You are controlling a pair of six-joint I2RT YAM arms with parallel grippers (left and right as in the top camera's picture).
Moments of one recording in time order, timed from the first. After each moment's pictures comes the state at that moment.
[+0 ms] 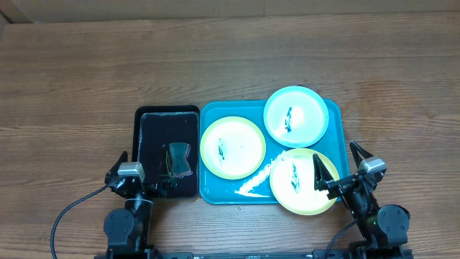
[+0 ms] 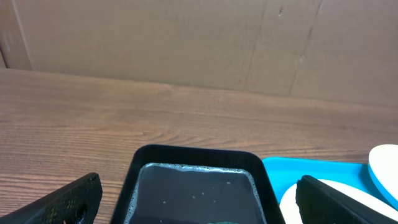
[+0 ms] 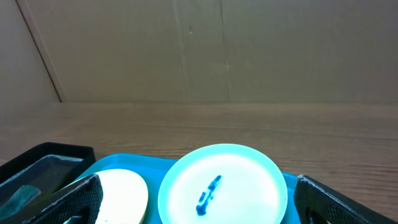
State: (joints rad) left arm 0.03 0.01 0.01 -0.07 0.05 -0.13; right arm 0.11 0.01 0.02 -0.01 -0.25 0.14
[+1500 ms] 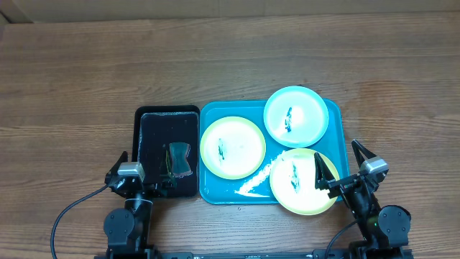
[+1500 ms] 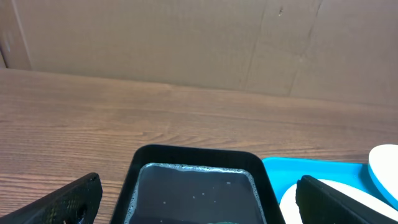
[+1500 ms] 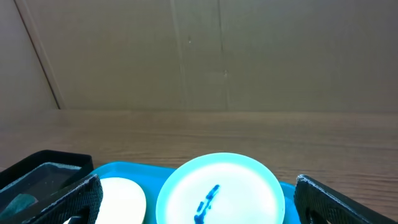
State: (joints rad) left arm 0.03 0.01 0.01 -0.07 0.05 -0.13; right arm 0.11 0.01 0.02 0.02 -0.24 0.15
